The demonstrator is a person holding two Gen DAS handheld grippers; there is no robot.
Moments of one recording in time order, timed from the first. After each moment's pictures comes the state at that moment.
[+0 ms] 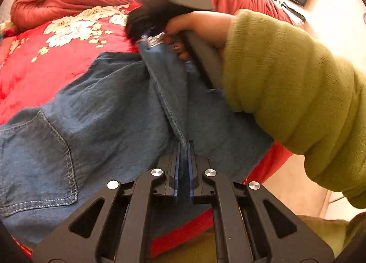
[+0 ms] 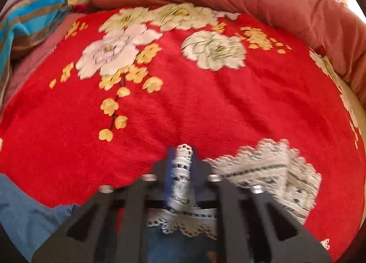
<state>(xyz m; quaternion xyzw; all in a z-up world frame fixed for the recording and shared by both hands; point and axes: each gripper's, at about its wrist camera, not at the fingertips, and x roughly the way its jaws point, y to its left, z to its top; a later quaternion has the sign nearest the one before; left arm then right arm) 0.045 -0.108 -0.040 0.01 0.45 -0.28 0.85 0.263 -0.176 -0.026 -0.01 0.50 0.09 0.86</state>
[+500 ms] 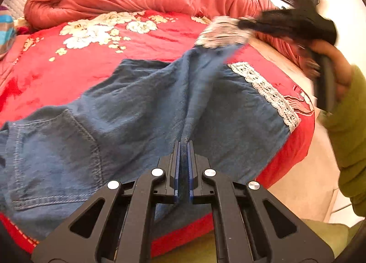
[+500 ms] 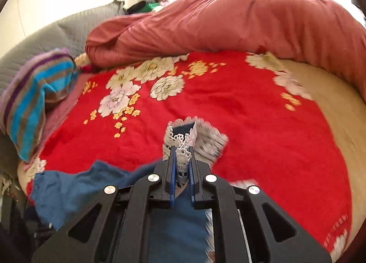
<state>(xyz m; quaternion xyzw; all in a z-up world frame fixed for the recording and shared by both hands) 0.035 -0.087 -0.026 0.01 0.43 -0.24 0.87 0.113 -0.316 0.079 0.11 0.41 0.07 0.90</state>
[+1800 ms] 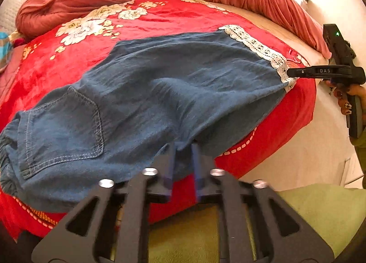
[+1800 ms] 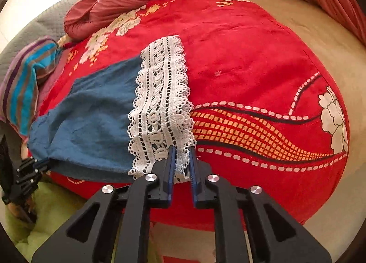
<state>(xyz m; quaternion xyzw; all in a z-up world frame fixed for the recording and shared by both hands) 0.001 -0.092 -0.030 0.08 0.46 -0.25 0.85 -0.025 -0.378 0.002 0.18 0.51 0.03 0.84</state>
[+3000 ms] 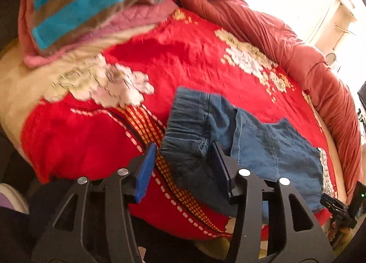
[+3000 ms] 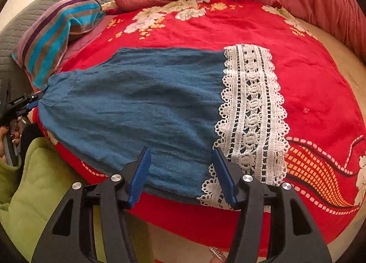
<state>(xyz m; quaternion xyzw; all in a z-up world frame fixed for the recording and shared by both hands) 0.006 0.130 -0.005 -0.20 0.40 0.06 0.89 -0.009 -0.285 0.005 0.04 0.49 0.16 0.86</state>
